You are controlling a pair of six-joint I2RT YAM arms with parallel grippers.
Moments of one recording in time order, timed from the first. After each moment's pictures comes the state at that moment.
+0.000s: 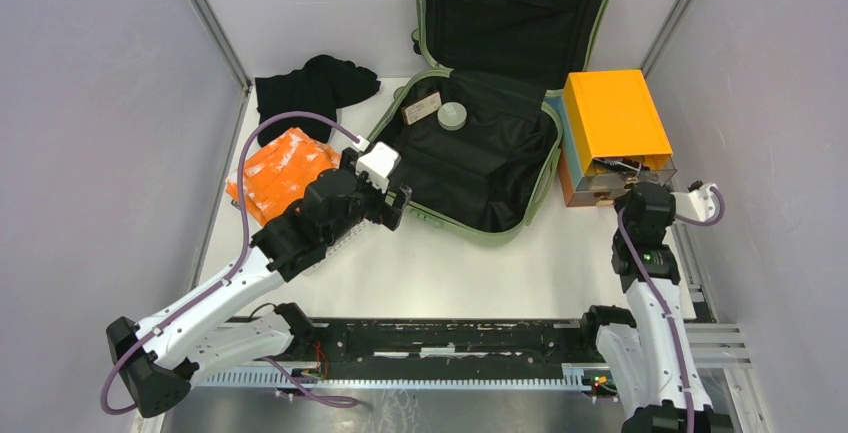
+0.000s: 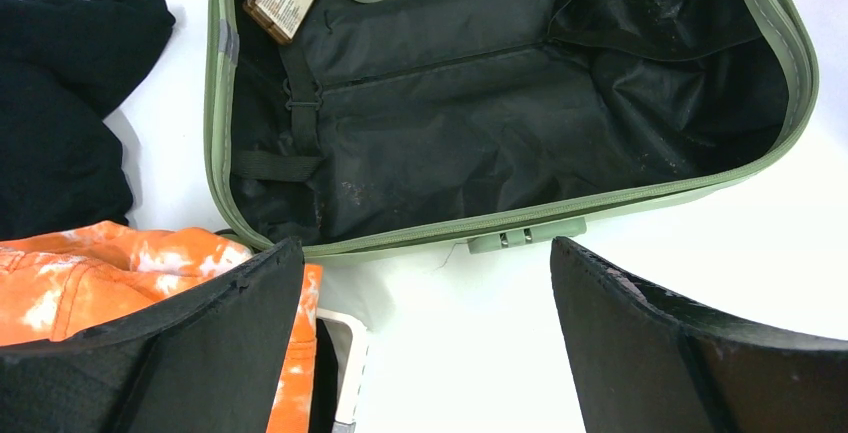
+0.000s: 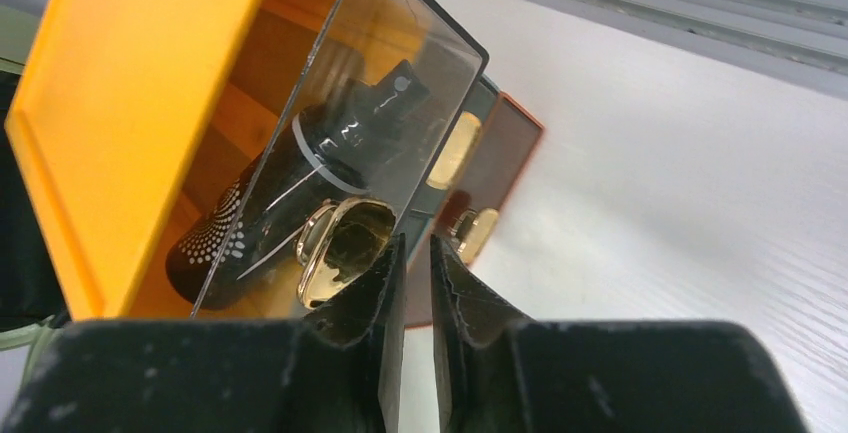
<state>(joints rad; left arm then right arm) -0.80 0.91 0.86 -0.31 -0.23 0.05 -0.11 0.67 0.52 -0.29 0.49 0.89</state>
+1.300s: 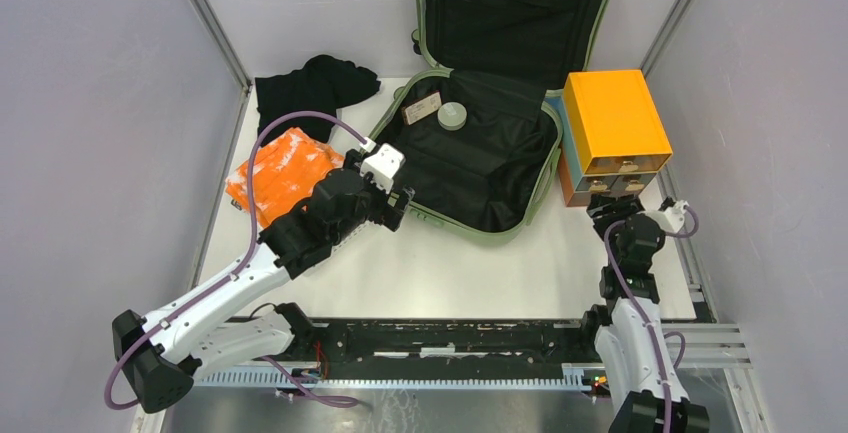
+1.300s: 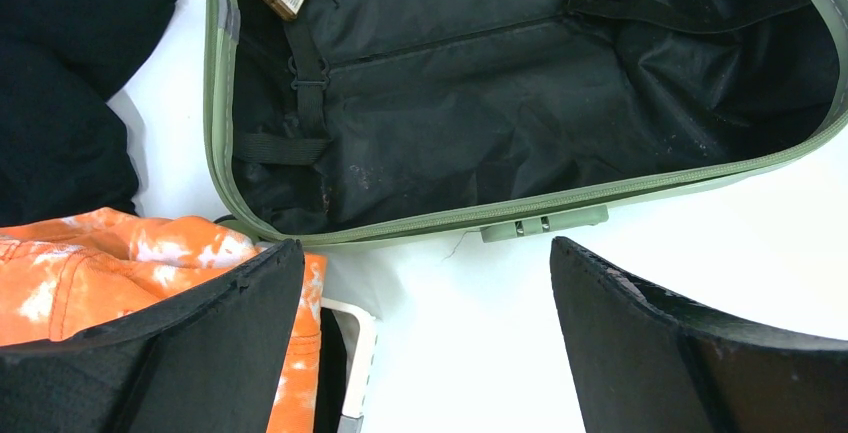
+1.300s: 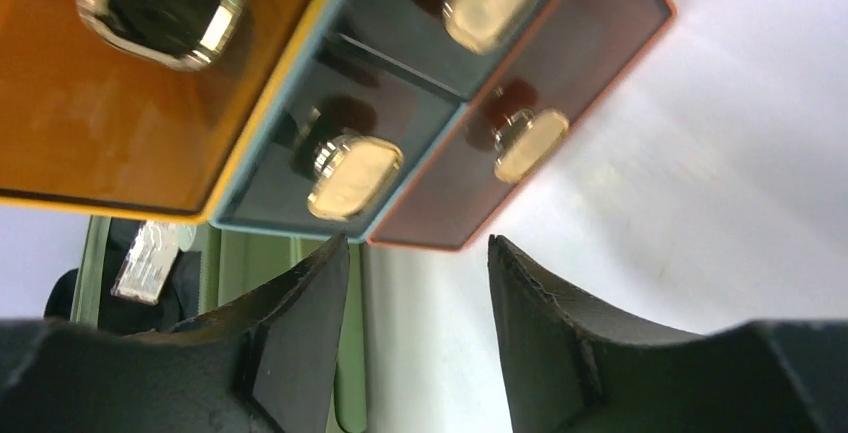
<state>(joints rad) -0.80 0.94 0.85 -0.31 -0.25 0.07 -0.20 0.62 0.19 0.15 0.09 0.82</state>
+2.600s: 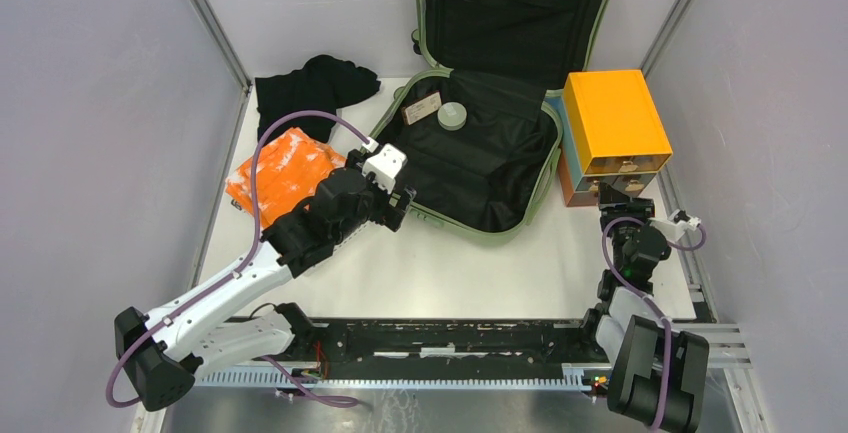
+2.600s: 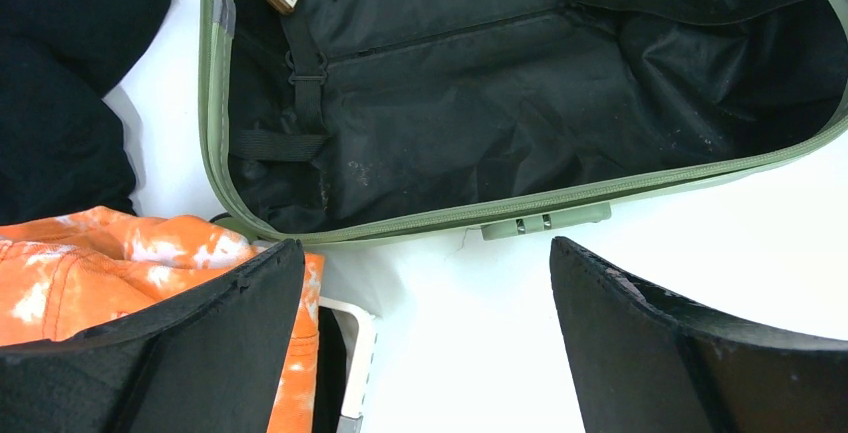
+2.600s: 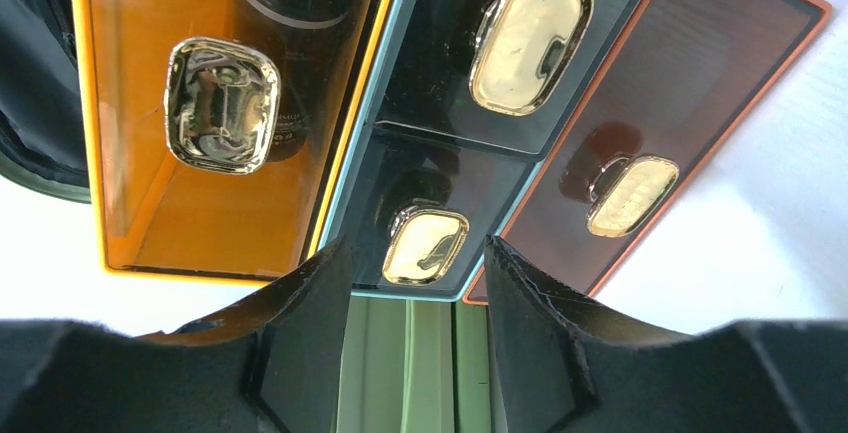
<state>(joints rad) -0.80 0.96 0.85 -0.31 -0.25 0.07 -0.35 0.95 0.01 0.86 -0.14 1.15</state>
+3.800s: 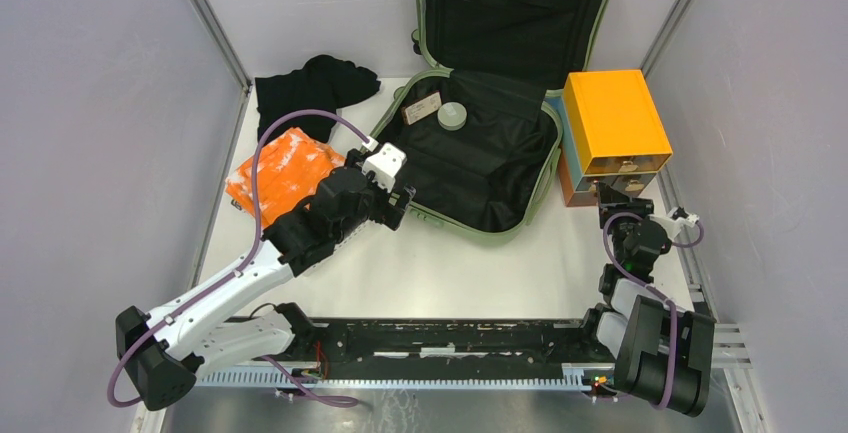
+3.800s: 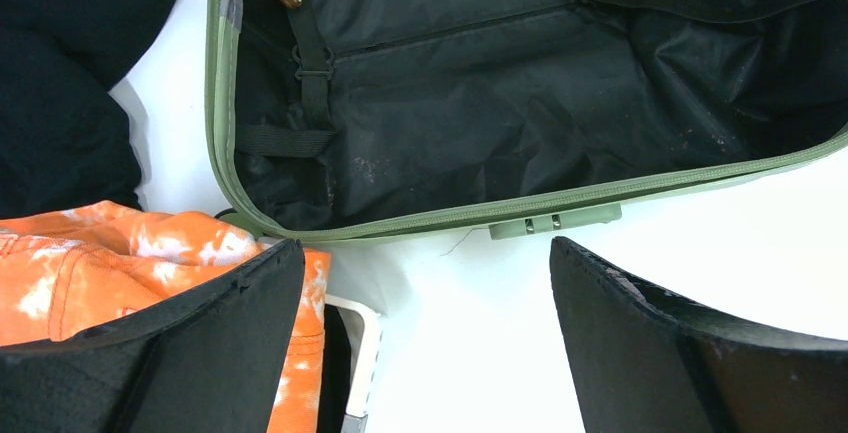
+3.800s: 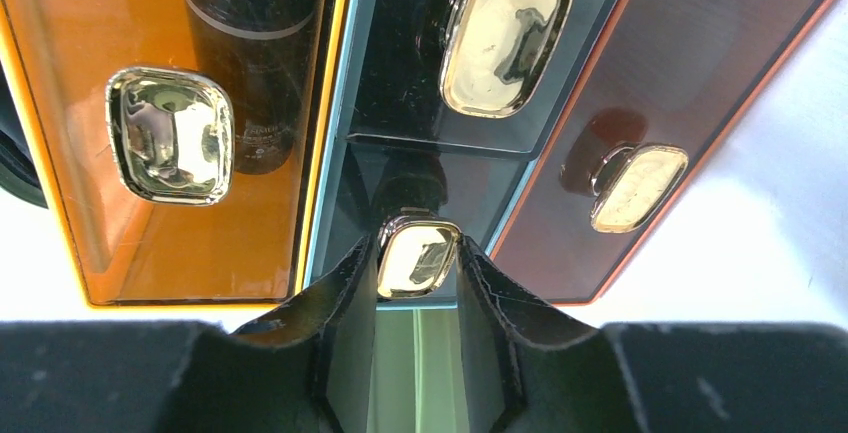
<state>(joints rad) -0.79 0.96 0.85 -0.31 -0.26 0.07 -0.36 1.06 0.04 0.89 -0.16 1.22</state>
